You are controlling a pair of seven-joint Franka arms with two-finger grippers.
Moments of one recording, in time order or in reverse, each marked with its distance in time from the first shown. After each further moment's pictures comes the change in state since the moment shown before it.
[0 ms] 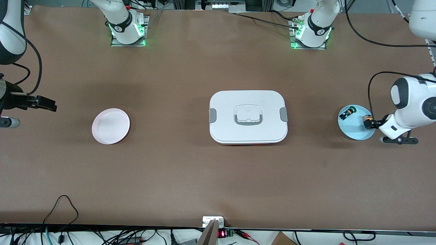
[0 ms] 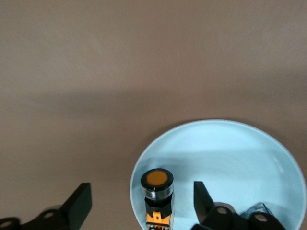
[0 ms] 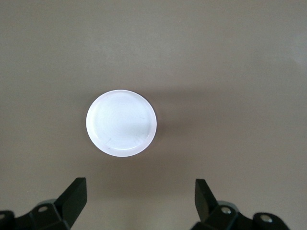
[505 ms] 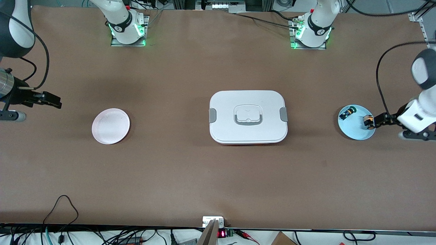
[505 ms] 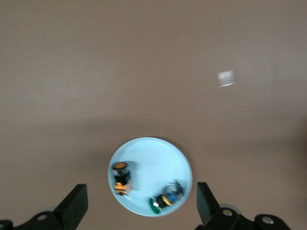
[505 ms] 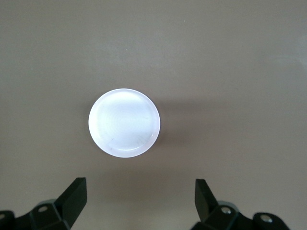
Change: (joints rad) left arm -0.133 -0.267 -0.032 0.151 -0.210 -0.334 -0.002; right arm 0.006 -0.119 -0.001 -0.175 0.003 0.104 0.000
